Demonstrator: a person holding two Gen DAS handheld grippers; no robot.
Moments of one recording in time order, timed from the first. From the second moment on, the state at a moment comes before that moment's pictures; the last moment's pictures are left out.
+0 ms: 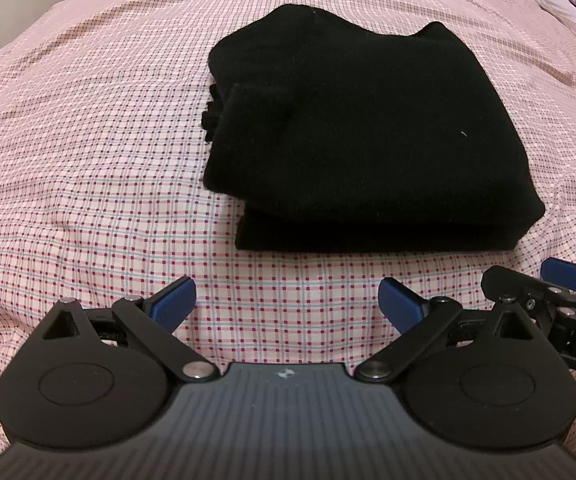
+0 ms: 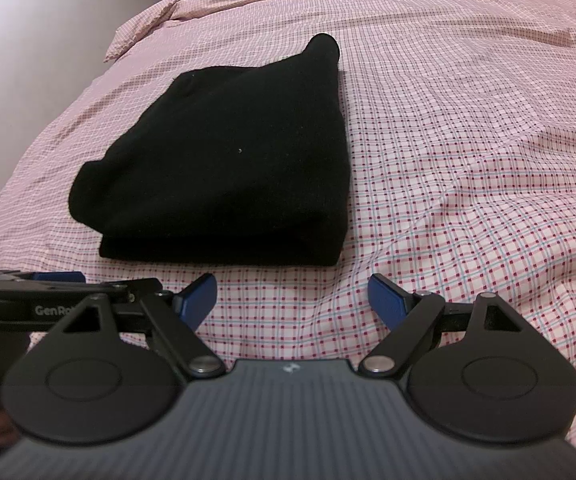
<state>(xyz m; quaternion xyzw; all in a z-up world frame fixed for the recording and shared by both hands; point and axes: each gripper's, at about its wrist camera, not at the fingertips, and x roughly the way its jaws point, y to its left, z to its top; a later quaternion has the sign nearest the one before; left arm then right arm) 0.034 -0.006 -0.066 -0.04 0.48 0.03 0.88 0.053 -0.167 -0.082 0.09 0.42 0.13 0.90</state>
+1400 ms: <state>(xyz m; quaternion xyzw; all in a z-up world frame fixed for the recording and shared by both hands) 0.029 -0.003 -0.066 -0.04 0.48 0.02 0.88 0.053 -0.166 -0.082 0.09 0.42 0.13 0.90</state>
